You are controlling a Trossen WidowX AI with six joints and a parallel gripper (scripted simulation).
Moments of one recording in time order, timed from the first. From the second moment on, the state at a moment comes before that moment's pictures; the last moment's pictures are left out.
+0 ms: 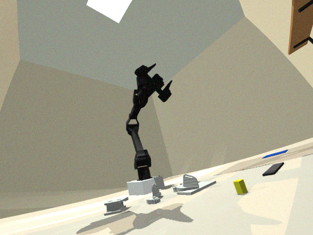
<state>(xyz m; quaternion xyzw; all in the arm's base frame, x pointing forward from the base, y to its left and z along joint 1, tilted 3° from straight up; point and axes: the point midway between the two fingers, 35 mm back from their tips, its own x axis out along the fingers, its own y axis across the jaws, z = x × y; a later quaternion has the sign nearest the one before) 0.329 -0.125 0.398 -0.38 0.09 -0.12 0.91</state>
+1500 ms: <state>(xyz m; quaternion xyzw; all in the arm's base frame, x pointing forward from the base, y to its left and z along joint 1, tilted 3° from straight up) 0.277 -0.172 0.155 -0.64 0.43 0.28 0.57</state>
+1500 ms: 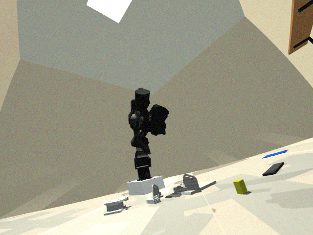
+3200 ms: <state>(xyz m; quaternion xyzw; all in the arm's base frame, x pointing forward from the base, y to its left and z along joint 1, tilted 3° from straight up) 0.208 -0.155 0.021 -0.62 0.37 0.57 0.39</state>
